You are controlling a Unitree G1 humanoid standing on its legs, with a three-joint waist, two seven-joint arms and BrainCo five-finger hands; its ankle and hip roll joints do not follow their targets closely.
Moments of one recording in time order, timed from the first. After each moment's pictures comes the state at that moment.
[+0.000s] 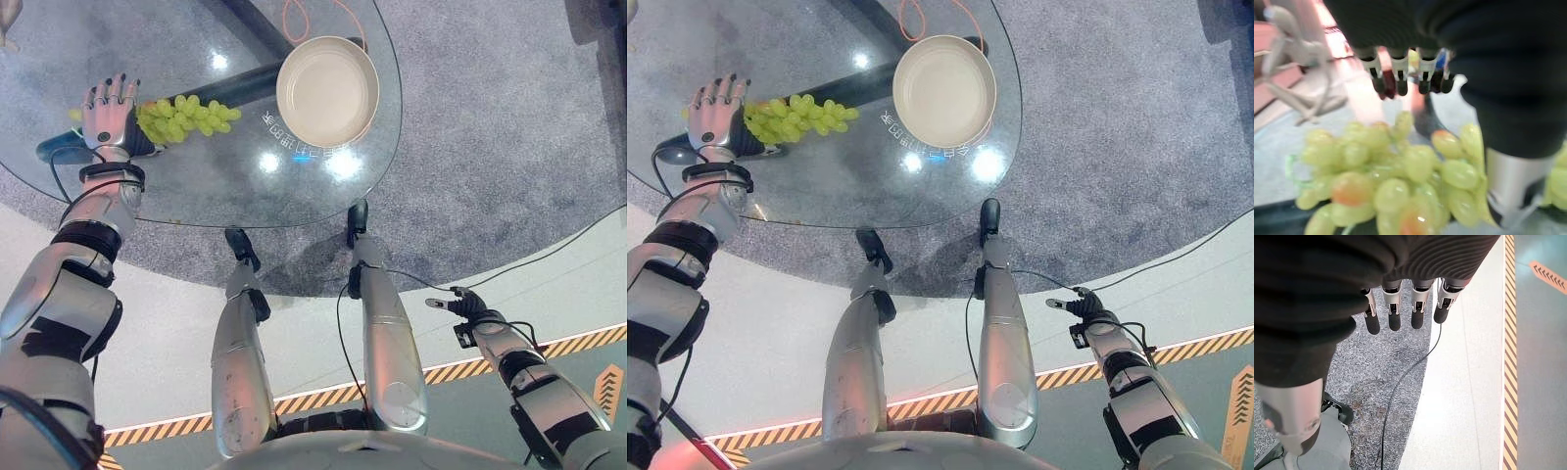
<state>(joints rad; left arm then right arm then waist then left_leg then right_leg) -1.02 0.80 -0.68 1.07 0.47 0.02 0.54 -0.39 -0.49 0.35 1.15 0.17 0.04 -0.10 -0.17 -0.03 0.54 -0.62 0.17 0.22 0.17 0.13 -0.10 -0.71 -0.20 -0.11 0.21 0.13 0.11</state>
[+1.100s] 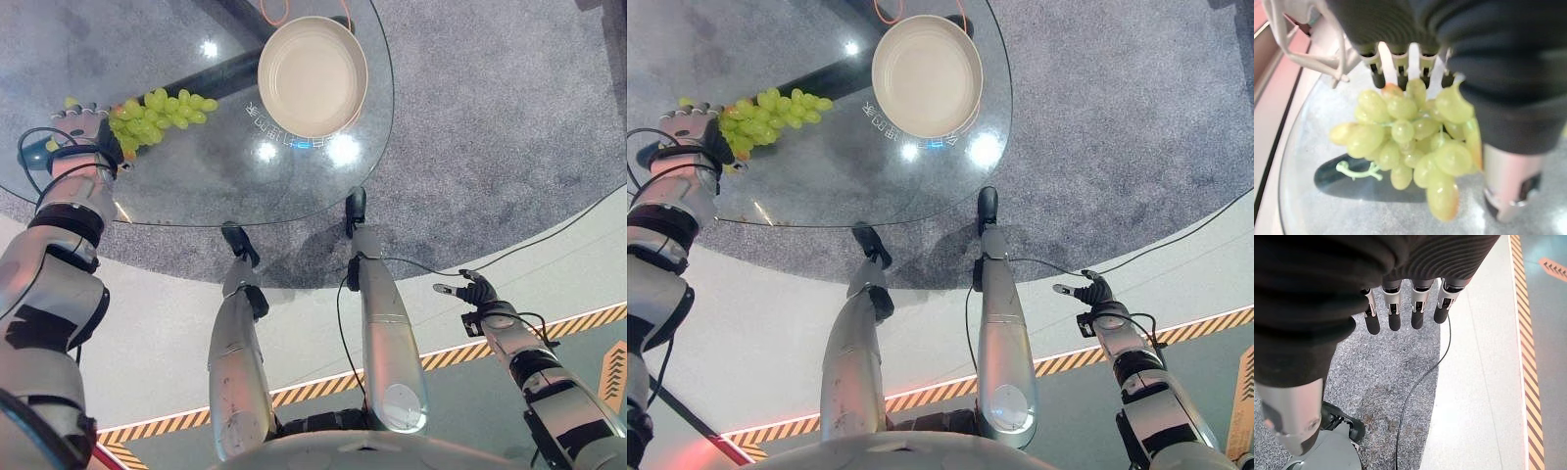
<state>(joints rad) -1.10 0.85 -0.73 1.13 0.51 0.24 0.13 -0.35 -0.54 0.31 1.01 0.18 0.01 -0.15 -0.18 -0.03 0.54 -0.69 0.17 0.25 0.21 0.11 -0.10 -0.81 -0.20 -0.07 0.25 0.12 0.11</state>
